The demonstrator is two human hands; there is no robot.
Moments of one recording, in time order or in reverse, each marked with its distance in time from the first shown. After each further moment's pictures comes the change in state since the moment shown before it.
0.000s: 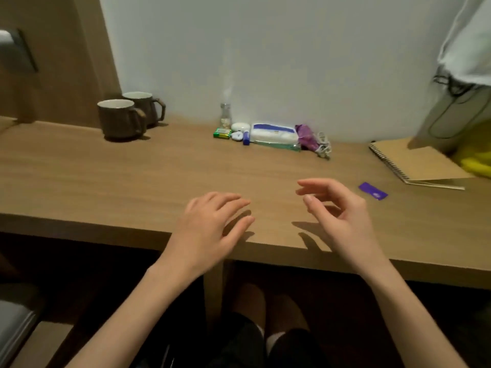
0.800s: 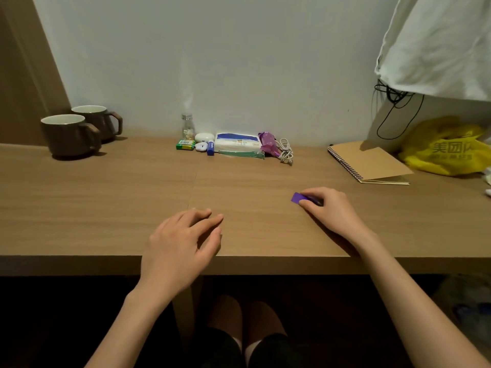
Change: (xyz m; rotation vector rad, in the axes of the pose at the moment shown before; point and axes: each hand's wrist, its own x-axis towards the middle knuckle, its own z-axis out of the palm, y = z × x) left_hand 0.009 0.008 0.024 0.057 0.027 -0.115; right_hand 0.048 0.087 -0.055 -0.536 -0.137 0.260
